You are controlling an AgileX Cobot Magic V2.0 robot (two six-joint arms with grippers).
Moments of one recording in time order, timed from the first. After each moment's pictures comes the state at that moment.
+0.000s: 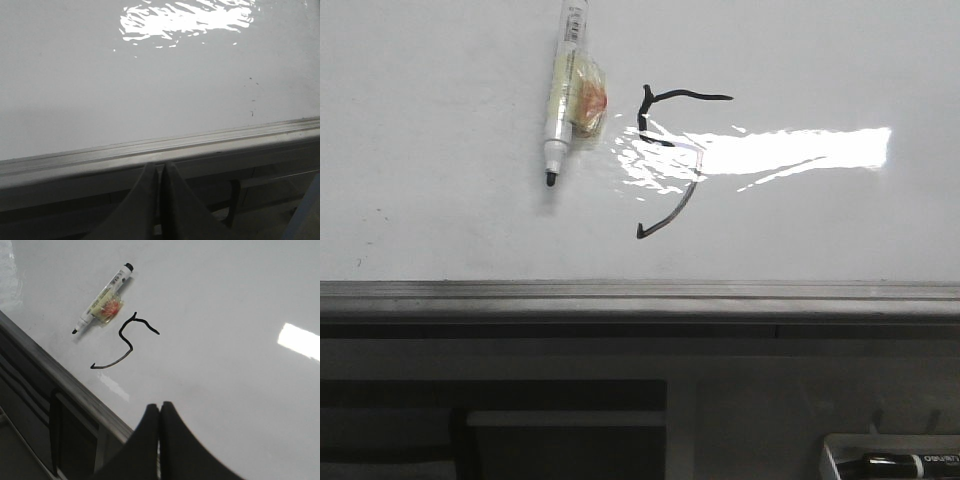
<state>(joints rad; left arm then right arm) -0.24 -0.01 0.00 -0.13 0.33 0.08 1.05 0.13 -0.36 -0.79 0.62 0.51</state>
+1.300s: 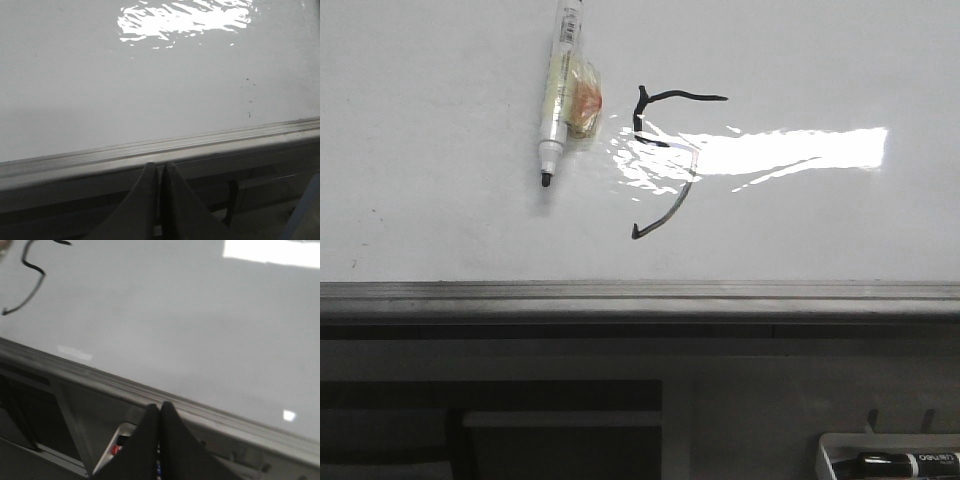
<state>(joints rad) -0.24 -0.01 0.00 -0.14 0.33 0.08 0.56 0.13 -0.18 -0.53 0.52 0.52</state>
